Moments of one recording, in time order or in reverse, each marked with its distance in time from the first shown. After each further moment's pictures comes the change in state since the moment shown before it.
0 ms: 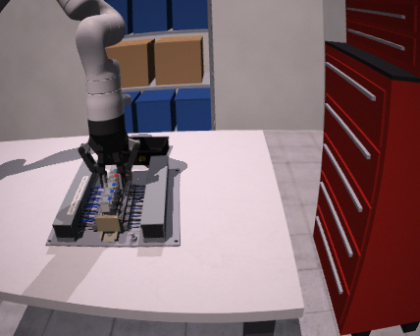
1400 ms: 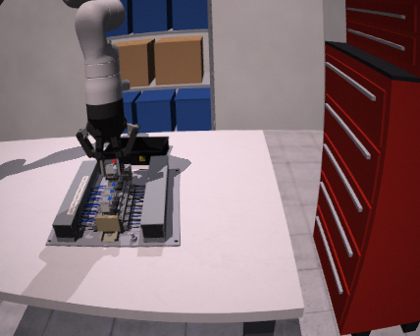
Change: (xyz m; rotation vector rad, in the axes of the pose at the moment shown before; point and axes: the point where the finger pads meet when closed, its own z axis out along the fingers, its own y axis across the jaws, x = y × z) arm 0.000 0.000 -0.032 -0.001 0.000 0.000
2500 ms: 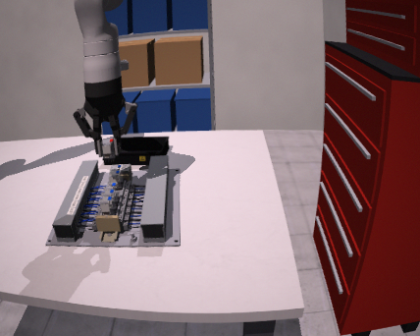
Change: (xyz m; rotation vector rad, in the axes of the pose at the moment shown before) arm 0.000 -0.001 -0.043 0.000 0.000 0.000
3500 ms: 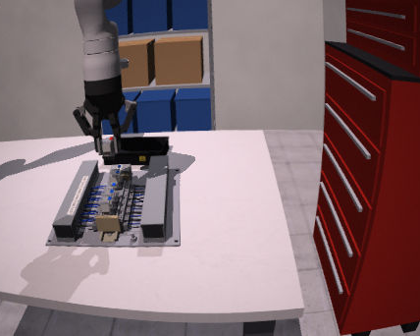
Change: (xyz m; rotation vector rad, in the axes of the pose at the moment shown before) arm 0.000 0.000 -0.004 0.000 0.000 0.000
